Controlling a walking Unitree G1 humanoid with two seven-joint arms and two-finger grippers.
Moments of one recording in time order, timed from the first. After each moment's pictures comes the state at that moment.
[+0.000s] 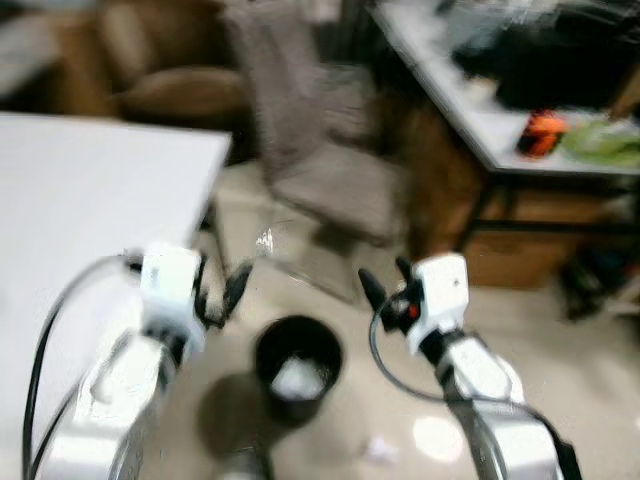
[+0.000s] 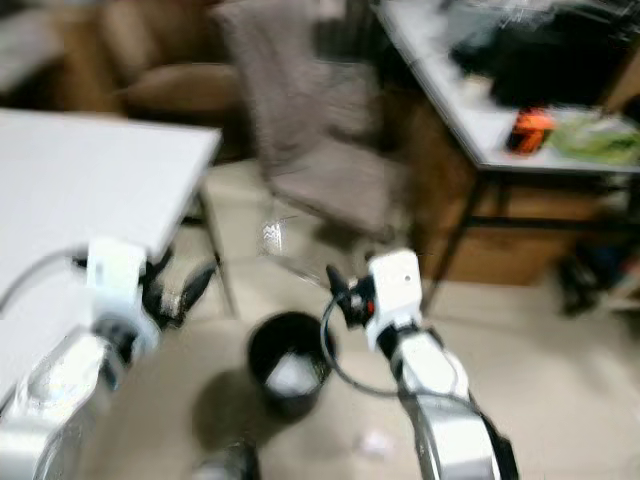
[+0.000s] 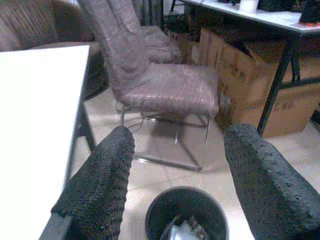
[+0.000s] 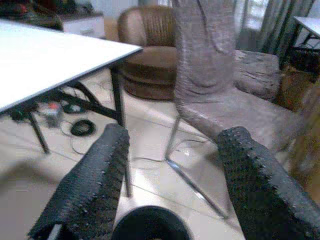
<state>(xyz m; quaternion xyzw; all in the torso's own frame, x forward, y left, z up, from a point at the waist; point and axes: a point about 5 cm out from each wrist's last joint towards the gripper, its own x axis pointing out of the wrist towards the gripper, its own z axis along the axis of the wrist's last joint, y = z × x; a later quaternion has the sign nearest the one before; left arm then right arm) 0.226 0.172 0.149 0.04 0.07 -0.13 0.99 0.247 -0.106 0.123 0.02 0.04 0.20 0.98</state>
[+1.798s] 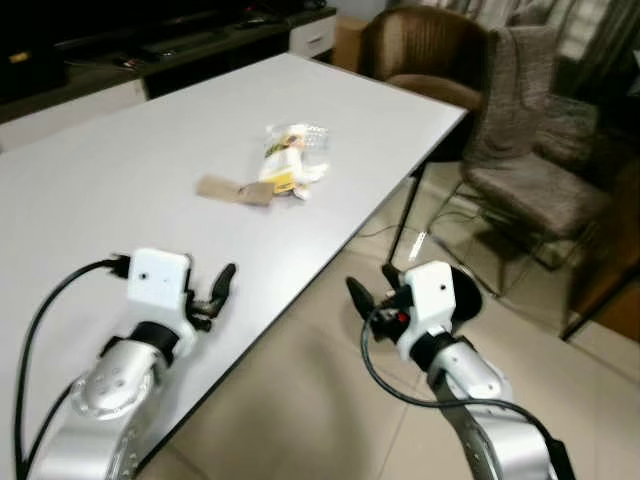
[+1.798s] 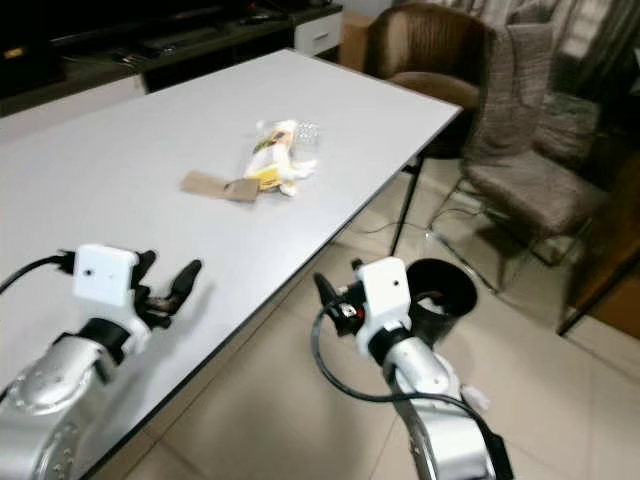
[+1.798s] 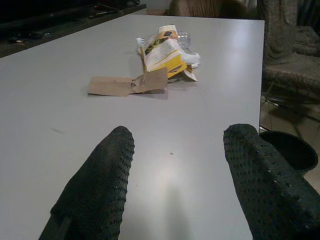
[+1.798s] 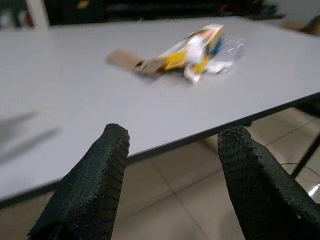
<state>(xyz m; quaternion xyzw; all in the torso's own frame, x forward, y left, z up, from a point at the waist) 0.230 0.177 0.155 0.07 0.06 -0.10 0.99 0.246 -0.100 0.116 0.02 0.05 0.23 0.97</state>
